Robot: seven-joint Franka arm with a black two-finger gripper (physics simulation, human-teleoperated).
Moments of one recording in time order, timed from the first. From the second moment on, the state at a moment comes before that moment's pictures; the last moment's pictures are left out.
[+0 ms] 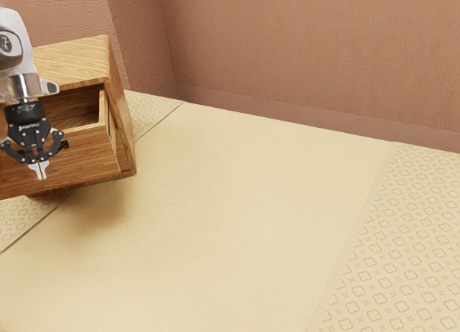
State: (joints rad) arm 0.65 -0.03 -0.22 -1.85 -0.13 1.38 -0.60
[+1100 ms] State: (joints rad) arm 0.61 0.39 -0.16 -1.29 -0.08 1.40 -0.58
